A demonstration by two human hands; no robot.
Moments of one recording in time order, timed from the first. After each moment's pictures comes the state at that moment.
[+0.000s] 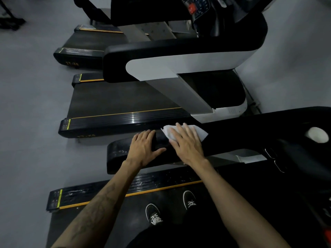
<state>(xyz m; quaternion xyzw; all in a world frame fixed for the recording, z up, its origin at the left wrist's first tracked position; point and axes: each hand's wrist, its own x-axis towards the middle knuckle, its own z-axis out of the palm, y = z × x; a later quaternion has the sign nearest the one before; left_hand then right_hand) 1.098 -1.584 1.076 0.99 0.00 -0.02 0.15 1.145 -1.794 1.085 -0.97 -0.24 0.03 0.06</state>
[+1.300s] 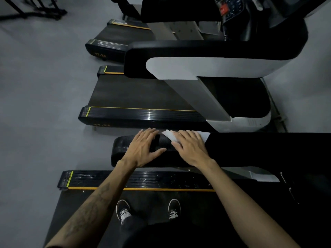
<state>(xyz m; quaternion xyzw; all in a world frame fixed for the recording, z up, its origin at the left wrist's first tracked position) 1.090 -1.571 1.085 0.98 0.00 -0.01 0.21 1.179 -1.791 1.089 -0.93 -0.36 0.04 0.10</state>
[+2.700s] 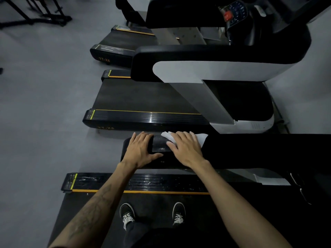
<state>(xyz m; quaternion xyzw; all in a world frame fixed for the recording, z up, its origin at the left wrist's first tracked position) 1.072 -1.526 1.063 0.98 0.07 -0.02 0.18 1.154 -1.738 1.090 -0.94 -0.32 0.07 0.09</state>
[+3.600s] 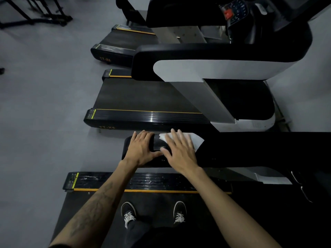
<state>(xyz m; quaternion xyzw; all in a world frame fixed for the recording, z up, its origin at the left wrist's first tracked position) 1.072 -1.531 1.074 0.98 0.08 -0.04 0.20 1.121 -1.726 1.085 -0.94 -0.32 0.09 0.06</state>
